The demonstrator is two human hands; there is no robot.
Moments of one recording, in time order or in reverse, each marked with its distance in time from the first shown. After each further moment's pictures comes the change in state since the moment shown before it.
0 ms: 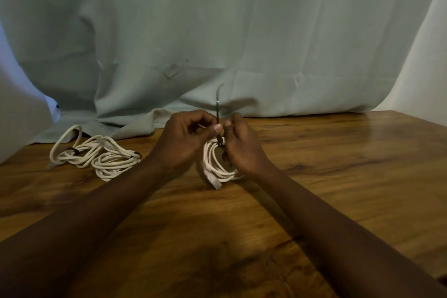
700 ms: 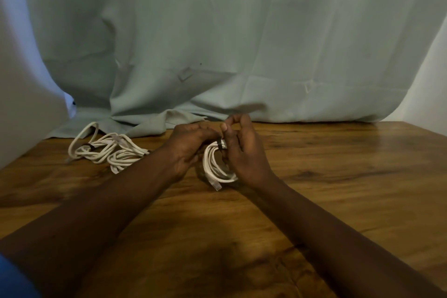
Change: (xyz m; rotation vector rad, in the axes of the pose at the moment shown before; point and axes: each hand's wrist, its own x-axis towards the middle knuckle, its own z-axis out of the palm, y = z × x) left_hand 0.006 -0.011 -0.003 -0.504 0.181 -0.707; right_hand -0.014 -0.013 0.016 0.084 0.054 -0.233
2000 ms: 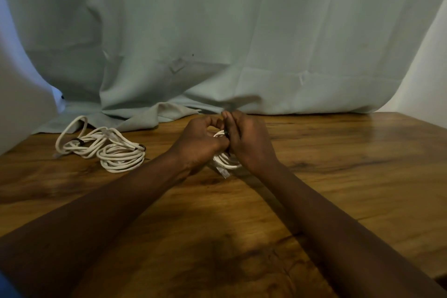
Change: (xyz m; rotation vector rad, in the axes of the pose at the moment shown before) left_hand -0.013 -0.014 0.025 0.347 -0.118 0.286; right_hand 0.016 0.016 -0.022 -0.476 0.024 -0.141
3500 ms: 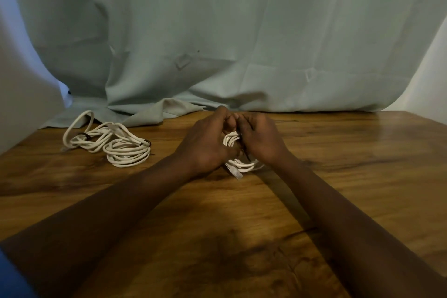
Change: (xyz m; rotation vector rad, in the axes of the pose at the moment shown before) left_hand -0.011 0.003 -0.002 0.646 0.008 0.286; right_hand 0.004 0.019 -0.005 0.128 -0.172 0.220
